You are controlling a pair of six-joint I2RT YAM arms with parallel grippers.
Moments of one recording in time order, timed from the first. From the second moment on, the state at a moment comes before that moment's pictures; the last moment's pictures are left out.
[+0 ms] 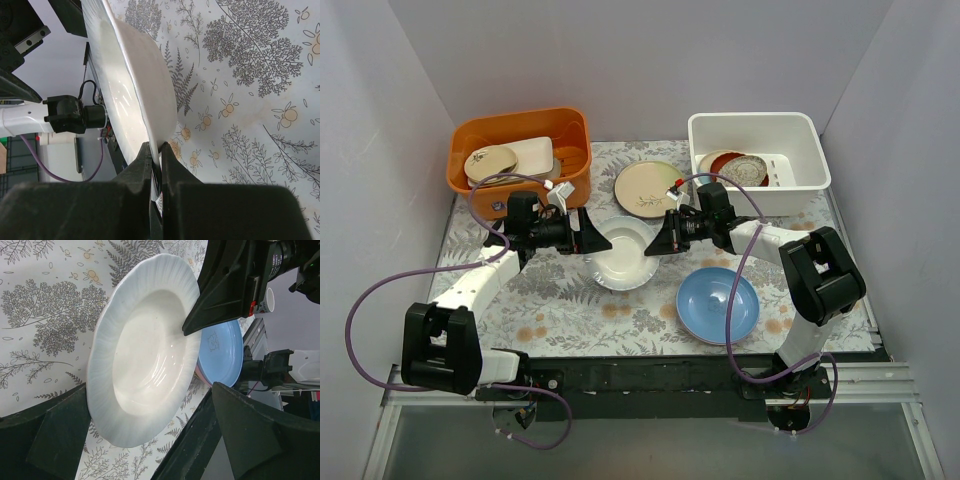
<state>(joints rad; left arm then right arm) -0.17 1.31 0.80 -0.16 0.82 -0.36 0.49 1.76 0.98 0.14 -0.91 0.60</state>
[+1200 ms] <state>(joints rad) -0.17 1.31 0.81 -0.18 0.78 -0.36 0.36 1.70 1.06 0.06 -0.91 0.60</state>
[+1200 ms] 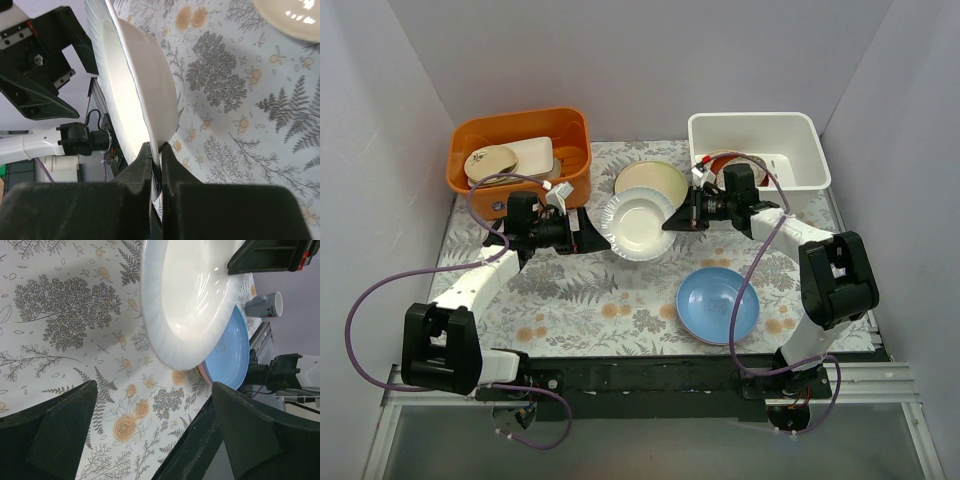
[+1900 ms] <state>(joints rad) -0.17 1.31 0.81 -0.19 0.78 -0.36 0.09 1.68 1.22 -0.07 -0.95 0.54</state>
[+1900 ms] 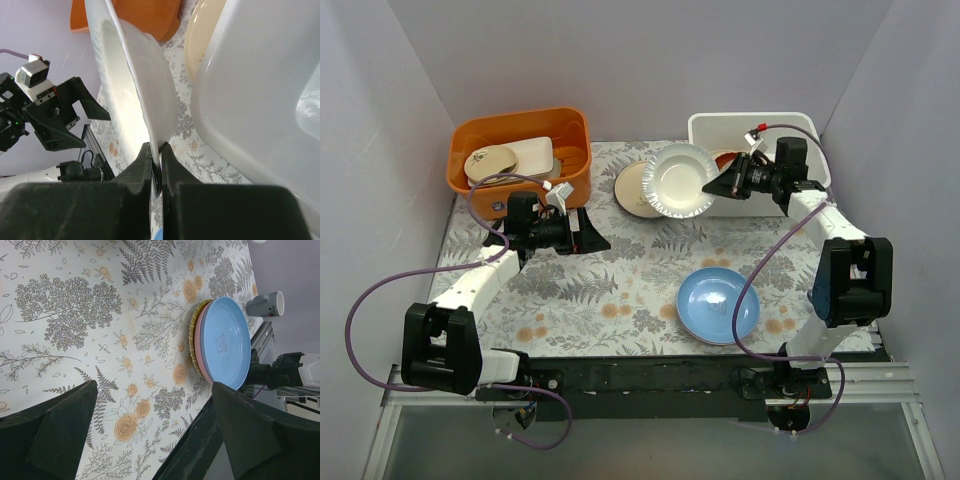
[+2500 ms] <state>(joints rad) -0.17 1.31 0.81 -0.19 0.77 -0.36 -0.09 1.72 1.34 -0.06 -0.96 0.62</state>
